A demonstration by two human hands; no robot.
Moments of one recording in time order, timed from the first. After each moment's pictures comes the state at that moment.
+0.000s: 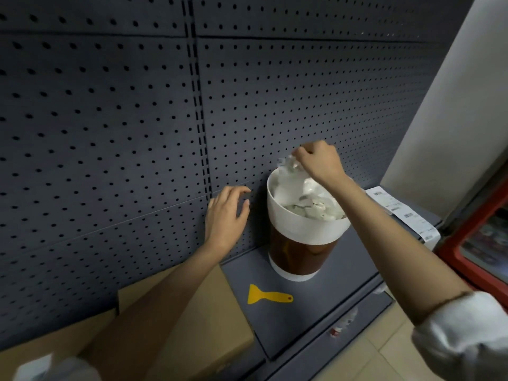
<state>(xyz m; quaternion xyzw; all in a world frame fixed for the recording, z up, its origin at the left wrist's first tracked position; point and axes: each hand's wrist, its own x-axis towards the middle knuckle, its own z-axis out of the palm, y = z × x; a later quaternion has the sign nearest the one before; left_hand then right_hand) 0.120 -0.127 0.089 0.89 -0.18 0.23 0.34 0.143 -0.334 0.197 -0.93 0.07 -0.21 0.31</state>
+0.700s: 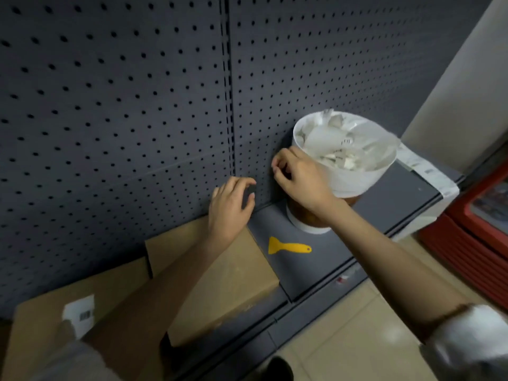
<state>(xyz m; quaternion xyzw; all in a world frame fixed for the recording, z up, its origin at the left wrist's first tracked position) 0.083 -0.070 0.033 0.91 -0.19 0.19 0.30 0.088 -0.248 0.096 -0.94 -0.15 -0.23 0.20</state>
